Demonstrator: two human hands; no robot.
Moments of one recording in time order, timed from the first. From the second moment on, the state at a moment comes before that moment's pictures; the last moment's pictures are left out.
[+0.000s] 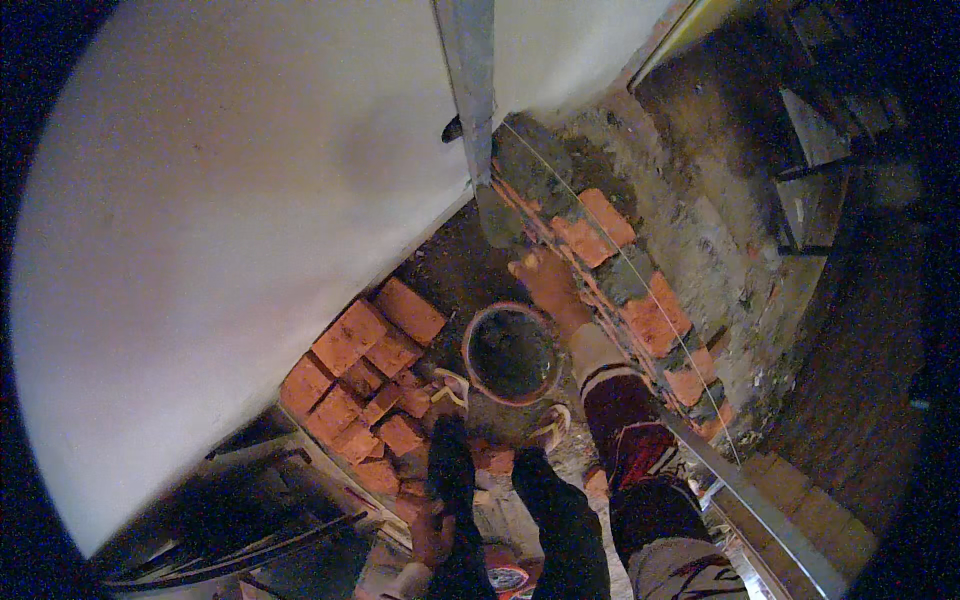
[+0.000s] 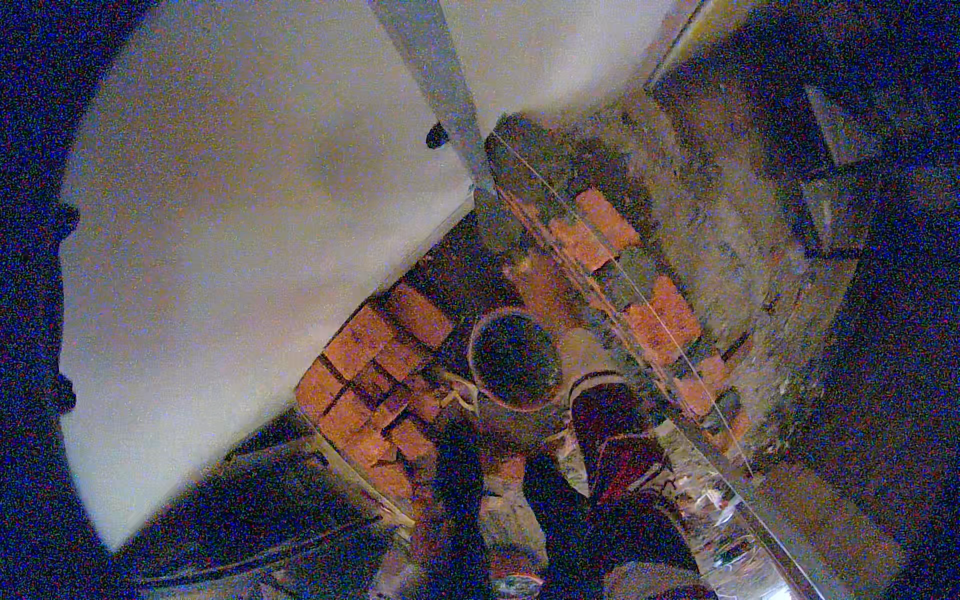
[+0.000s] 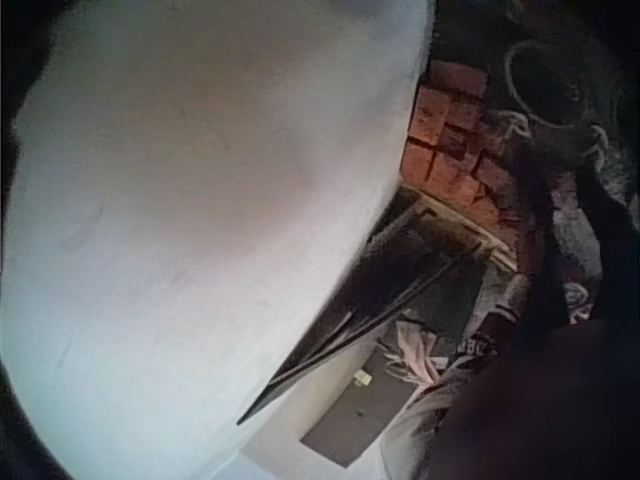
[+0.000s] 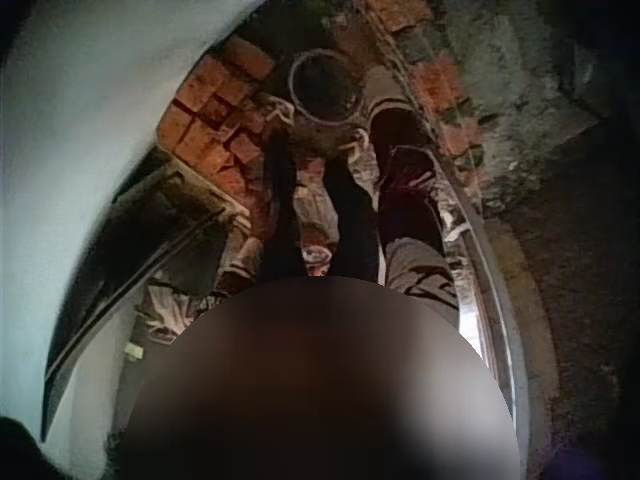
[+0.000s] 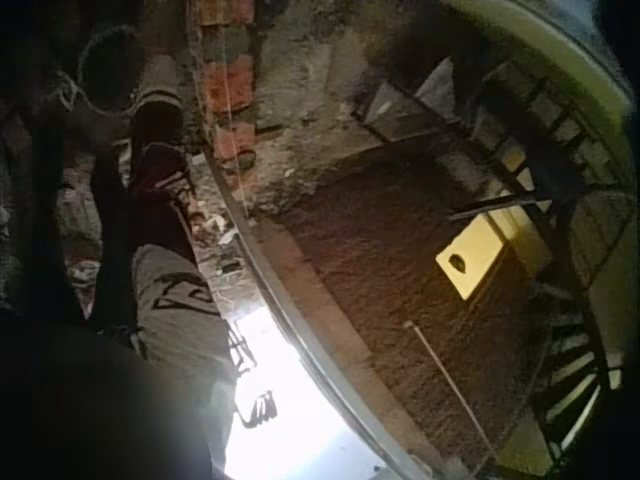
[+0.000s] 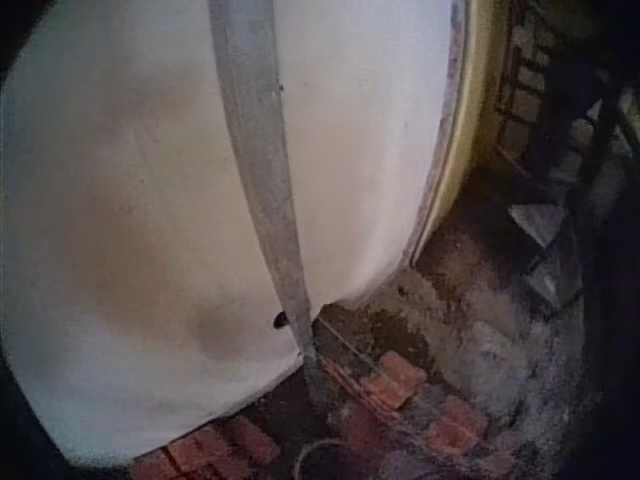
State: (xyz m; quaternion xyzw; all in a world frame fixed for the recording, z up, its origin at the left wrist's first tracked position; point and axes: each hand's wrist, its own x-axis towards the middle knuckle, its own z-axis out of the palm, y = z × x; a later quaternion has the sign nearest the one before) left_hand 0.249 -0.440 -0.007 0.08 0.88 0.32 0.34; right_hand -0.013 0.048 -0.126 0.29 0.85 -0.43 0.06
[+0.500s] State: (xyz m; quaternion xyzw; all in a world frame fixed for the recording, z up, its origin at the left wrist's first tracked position) left_hand 0.292 -0.442 -0.009 0.01 0.91 0.27 0.31; right_hand 0.015 0.057 -0.104 0.41 0.63 -0.65 -0.05
